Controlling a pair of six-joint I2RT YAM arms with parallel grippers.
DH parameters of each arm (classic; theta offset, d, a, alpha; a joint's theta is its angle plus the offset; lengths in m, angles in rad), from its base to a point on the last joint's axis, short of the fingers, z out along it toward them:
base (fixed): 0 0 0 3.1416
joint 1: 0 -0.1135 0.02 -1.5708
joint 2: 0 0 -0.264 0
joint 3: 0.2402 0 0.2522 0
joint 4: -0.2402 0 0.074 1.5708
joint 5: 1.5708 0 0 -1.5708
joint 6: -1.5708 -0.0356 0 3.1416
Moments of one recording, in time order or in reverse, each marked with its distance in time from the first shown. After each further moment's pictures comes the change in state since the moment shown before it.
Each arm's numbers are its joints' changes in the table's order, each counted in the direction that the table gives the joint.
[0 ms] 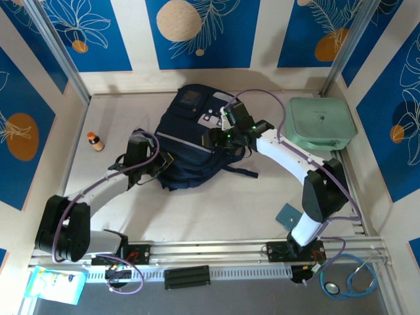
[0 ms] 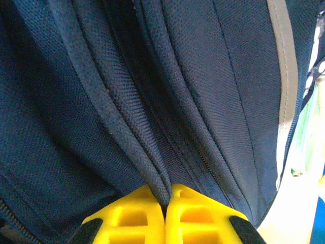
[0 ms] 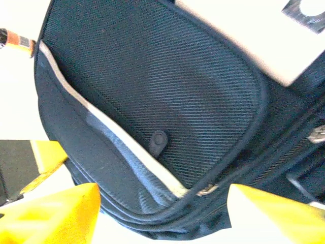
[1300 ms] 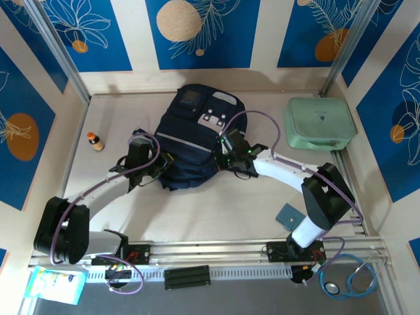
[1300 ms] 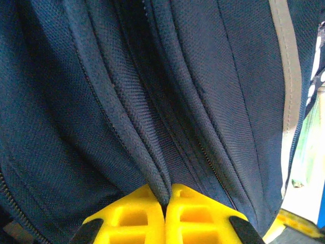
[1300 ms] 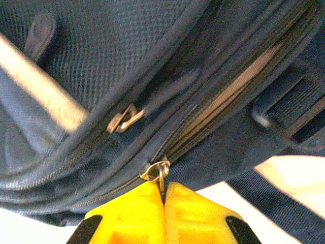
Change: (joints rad) left arm 0.024 0.021 -0.017 0.010 -0.068 0.041; right arm -0.074 0.071 -0.296 0.150 0.237 0.100
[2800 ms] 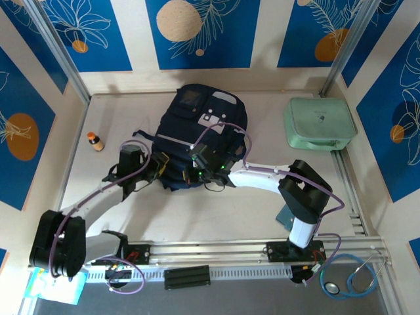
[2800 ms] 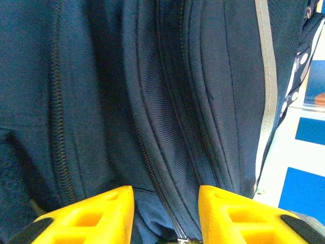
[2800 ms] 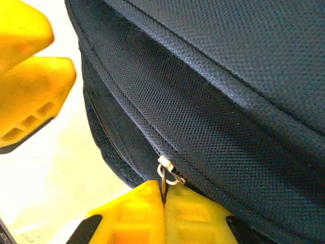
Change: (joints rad) left arm -0.053 0.086 -0.125 0.114 0.071 0.142; right arm -0.287 -0.146 0.035 0.241 -0.068 -0.277
